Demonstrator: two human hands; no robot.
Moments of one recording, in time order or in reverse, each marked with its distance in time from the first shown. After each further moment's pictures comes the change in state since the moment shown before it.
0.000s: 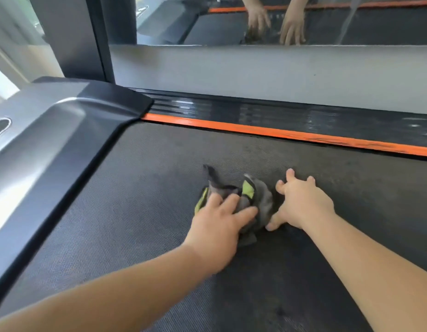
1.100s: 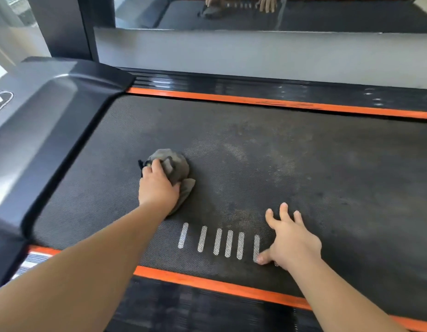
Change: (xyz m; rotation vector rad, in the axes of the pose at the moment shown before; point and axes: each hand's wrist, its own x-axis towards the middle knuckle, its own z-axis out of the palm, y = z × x) left_hand -0.092 0.022 -0.033 -0.255 0.022 -0.893; right_hand -0.237 0.076 0.119 0.053 -0.103 0.115
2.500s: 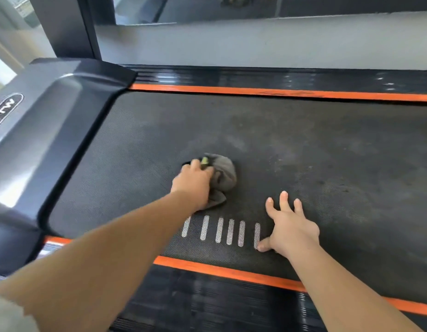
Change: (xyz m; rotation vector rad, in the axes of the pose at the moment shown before) left_hand -0.042 0.059 -0.001 0.414 -0.291 0.463; right_hand -0.003 0.003 0.003 -0.043 -0.006 -0.029
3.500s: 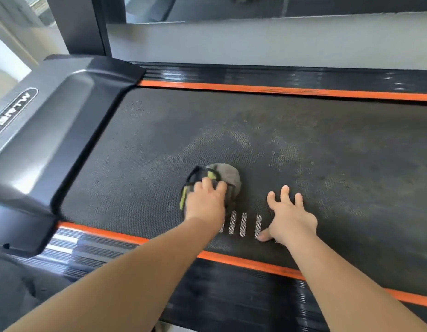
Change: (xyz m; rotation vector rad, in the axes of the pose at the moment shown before) left_hand -0.065 0.042 0.026 0.047 0.078 -0.068; right_hand 0.001 -0.001 0.005 -0.015 0.032 0.009
